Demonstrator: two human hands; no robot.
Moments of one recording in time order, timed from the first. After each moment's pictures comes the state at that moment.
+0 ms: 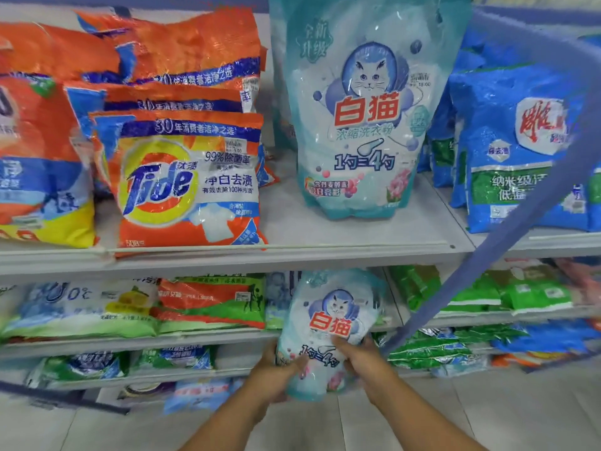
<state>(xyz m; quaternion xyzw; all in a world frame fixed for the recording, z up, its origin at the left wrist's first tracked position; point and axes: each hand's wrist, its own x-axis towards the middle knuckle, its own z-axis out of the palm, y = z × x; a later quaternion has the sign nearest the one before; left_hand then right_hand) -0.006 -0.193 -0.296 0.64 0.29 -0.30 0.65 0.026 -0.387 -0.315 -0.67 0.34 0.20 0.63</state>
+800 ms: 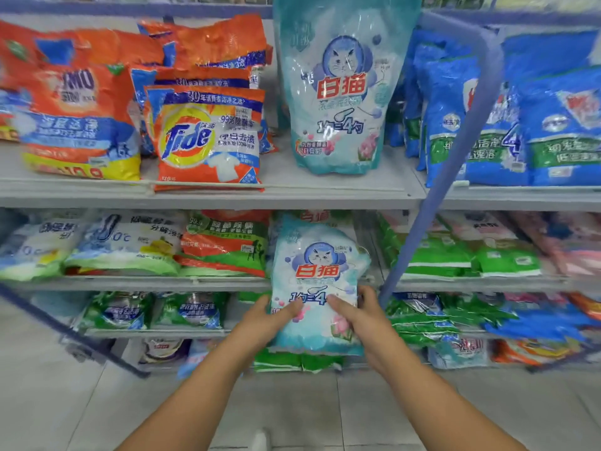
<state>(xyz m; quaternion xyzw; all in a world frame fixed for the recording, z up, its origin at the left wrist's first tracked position) -0.092 -0.212 -0.216 0.74 0.20 -0.18 0.61 -0.070 -0.418 -0.227 -0.64 0.13 0.14 0.74</state>
